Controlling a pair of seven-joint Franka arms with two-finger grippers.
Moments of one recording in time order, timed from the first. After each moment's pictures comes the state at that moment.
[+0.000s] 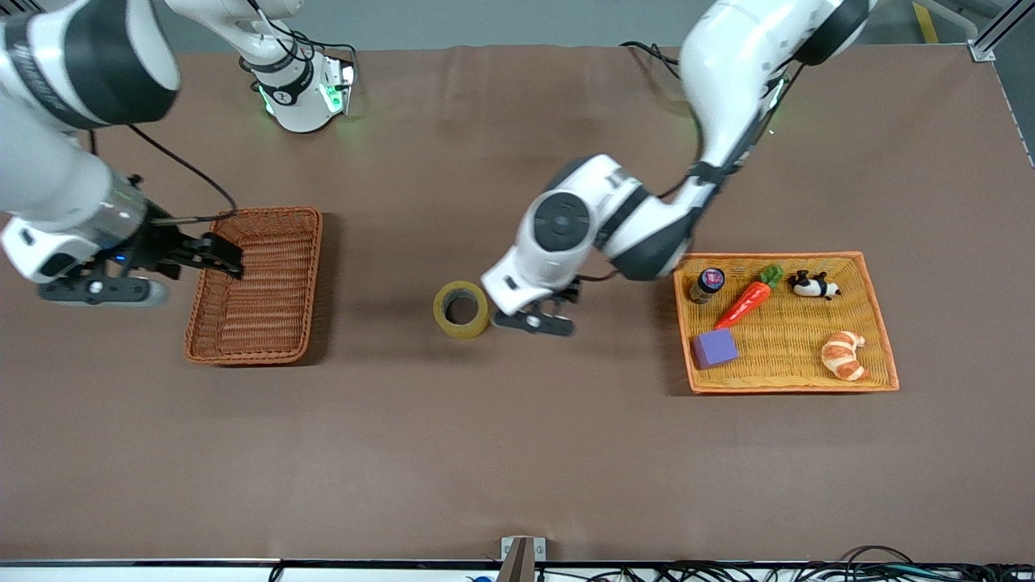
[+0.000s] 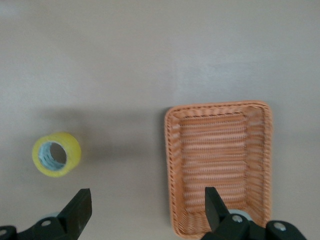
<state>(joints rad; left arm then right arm) -0.43 0.73 -0.34 -1.21 0.09 1.94 -0.60 -0.01 0.13 0.22 -1.63 0.01 1.78 0.25</state>
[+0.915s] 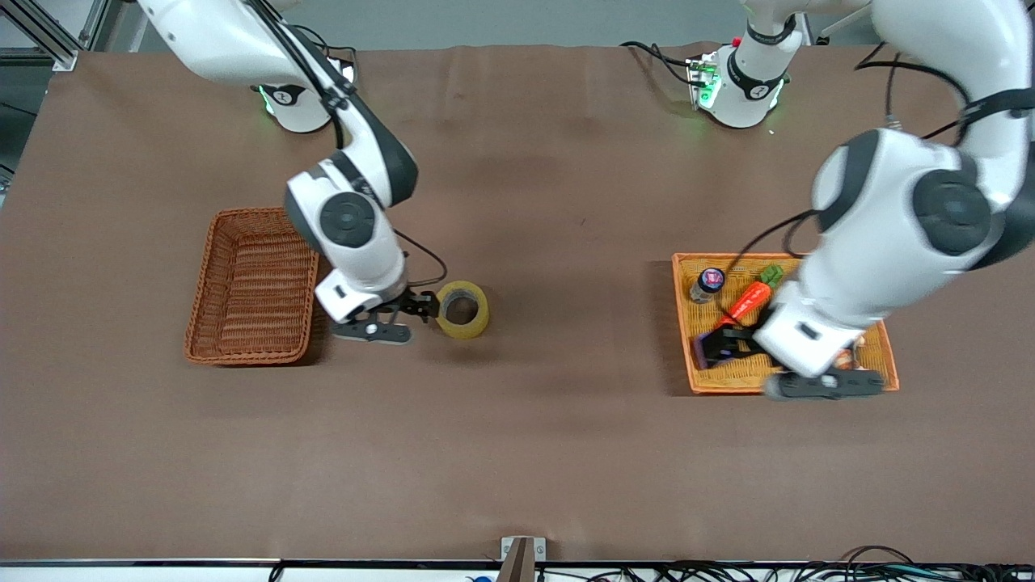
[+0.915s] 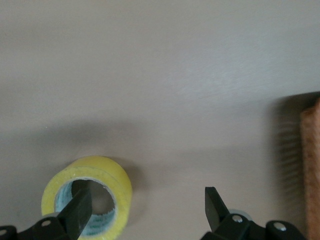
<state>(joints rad) -0.03 0.49 -0.33 -1.23 0.09 1.86 -0.38 0.29 0.50 0.28 -1.74 -0.27 2.22 0.80</state>
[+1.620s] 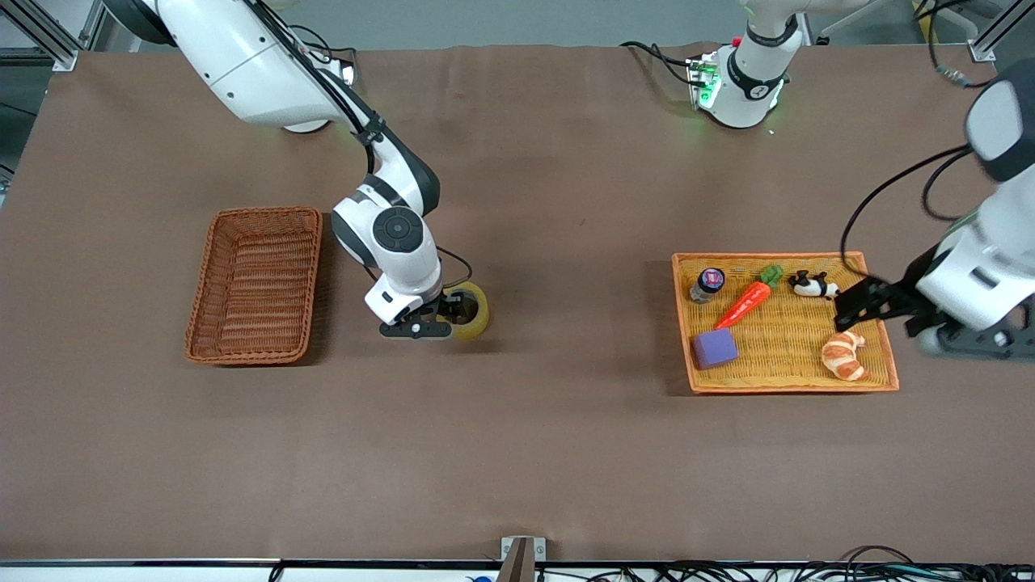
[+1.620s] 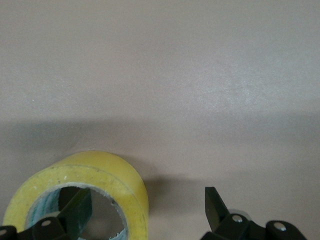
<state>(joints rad) -0.06 0.22 -0.03 -1.44 -0.03 1.79 0.01 0.30 0.62 0.30 -1.81 -0.39 2.42 0.82</state>
